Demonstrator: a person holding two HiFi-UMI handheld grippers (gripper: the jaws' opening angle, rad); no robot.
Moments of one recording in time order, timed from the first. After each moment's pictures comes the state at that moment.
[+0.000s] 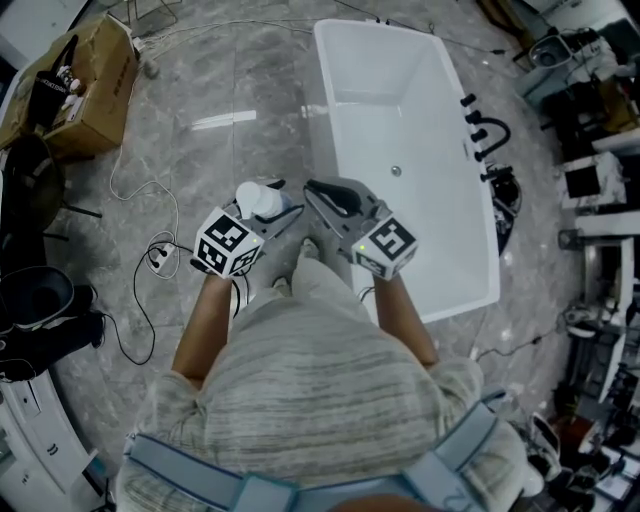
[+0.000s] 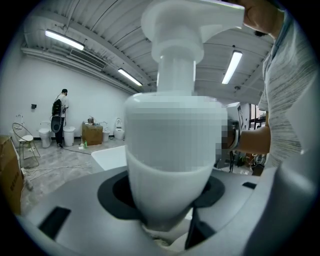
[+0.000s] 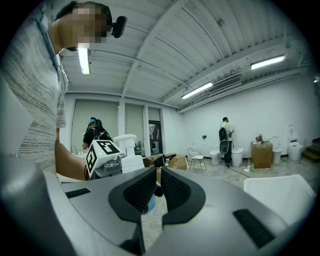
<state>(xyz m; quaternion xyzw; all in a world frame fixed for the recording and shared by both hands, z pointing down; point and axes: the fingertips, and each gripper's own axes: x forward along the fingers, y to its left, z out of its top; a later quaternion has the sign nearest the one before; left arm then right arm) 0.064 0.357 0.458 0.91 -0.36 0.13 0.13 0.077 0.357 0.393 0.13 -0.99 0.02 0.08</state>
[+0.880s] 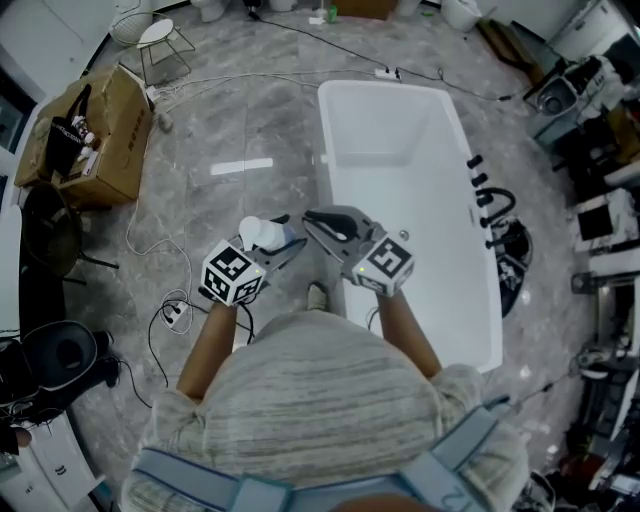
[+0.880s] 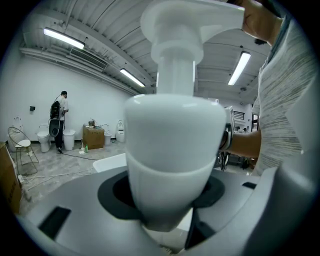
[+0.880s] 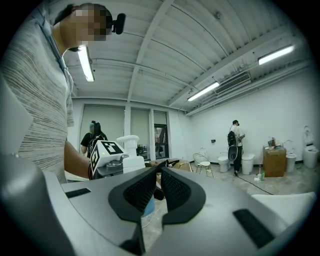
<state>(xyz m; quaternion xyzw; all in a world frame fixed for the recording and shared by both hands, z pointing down) 0.051 0.190 0.425 0.91 -0.36 0.13 0.13 0.056 0.191 0.354 0.07 -1.00 0.02 0.06</state>
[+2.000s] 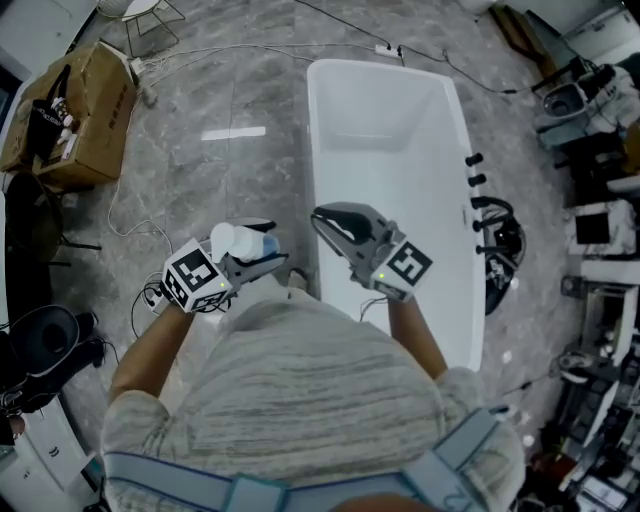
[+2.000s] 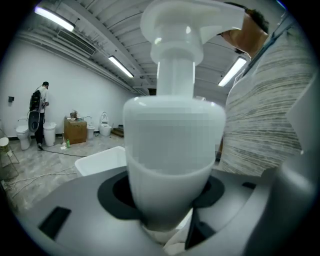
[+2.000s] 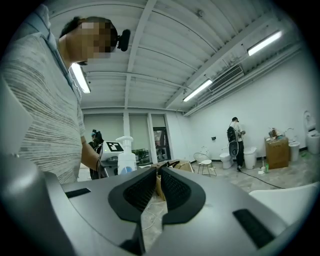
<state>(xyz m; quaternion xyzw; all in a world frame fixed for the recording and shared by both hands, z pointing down) 0.084 0.148 0.407 0.94 -0.27 0.15 0.14 0.114 0.105 0.345 0.05 -1.00 0.07 0.03</state>
